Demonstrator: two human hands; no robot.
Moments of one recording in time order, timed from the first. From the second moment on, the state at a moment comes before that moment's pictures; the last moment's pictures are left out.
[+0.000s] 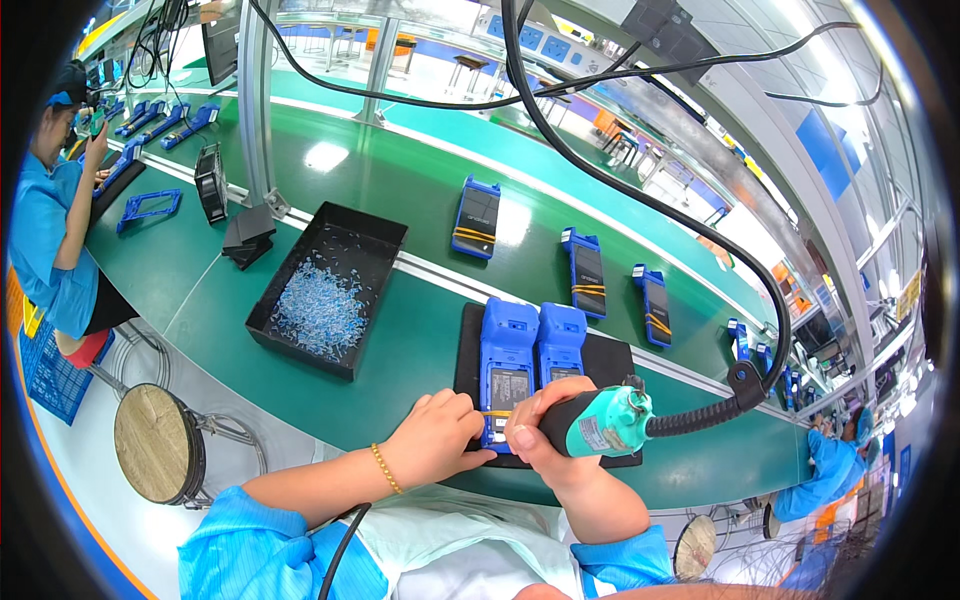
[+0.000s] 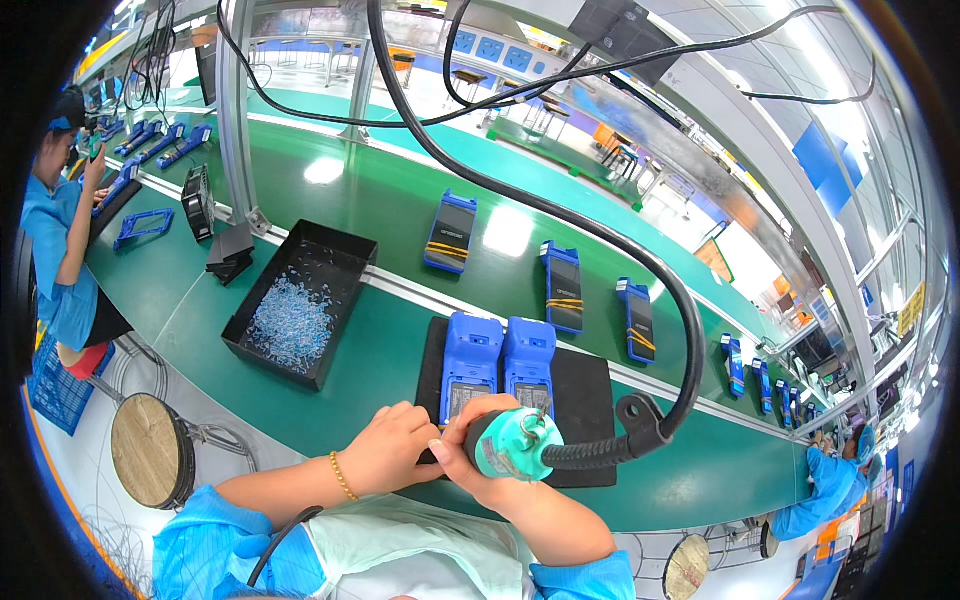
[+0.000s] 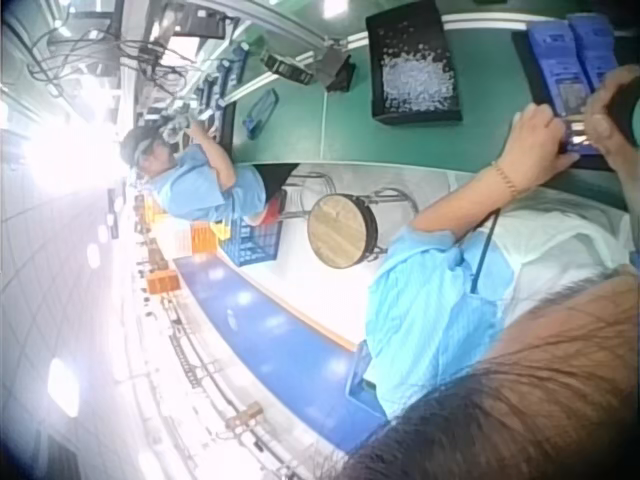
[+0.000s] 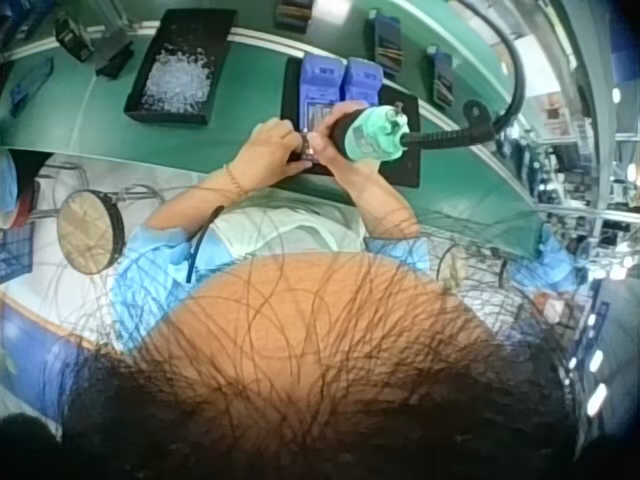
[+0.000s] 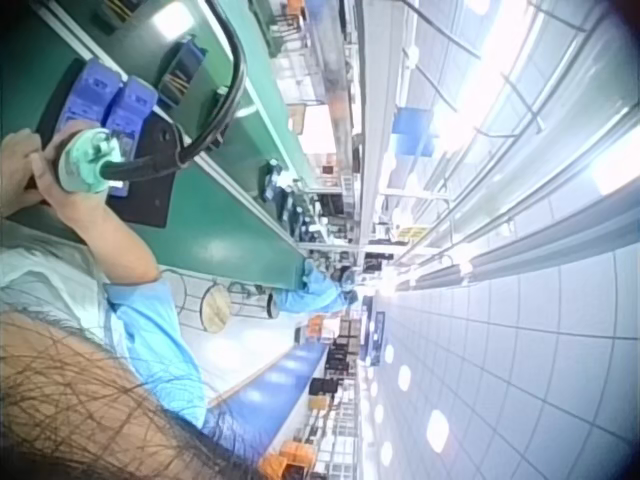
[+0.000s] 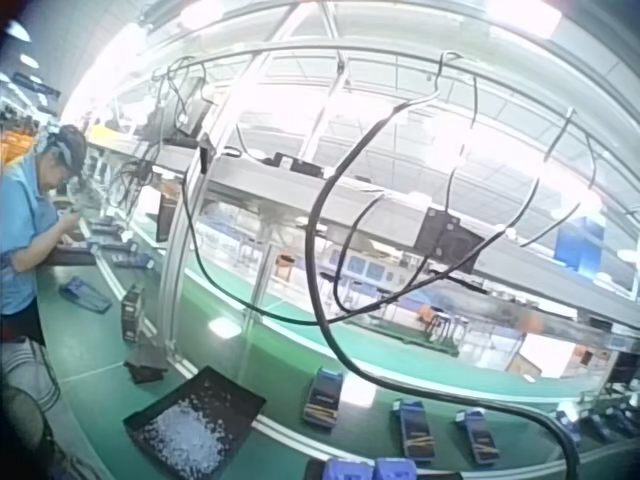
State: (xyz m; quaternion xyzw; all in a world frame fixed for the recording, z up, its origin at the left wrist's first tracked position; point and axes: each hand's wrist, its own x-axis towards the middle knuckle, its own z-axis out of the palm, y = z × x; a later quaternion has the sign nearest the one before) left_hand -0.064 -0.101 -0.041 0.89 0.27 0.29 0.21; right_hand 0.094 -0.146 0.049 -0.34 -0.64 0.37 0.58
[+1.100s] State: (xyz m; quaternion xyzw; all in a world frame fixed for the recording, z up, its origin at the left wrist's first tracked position) left_hand -0.062 -0.102 -0.039 0.86 0.23 0.39 0.25; right_hand 0.098 -0.156 0.065 -0.22 -0.54 0.41 0.70
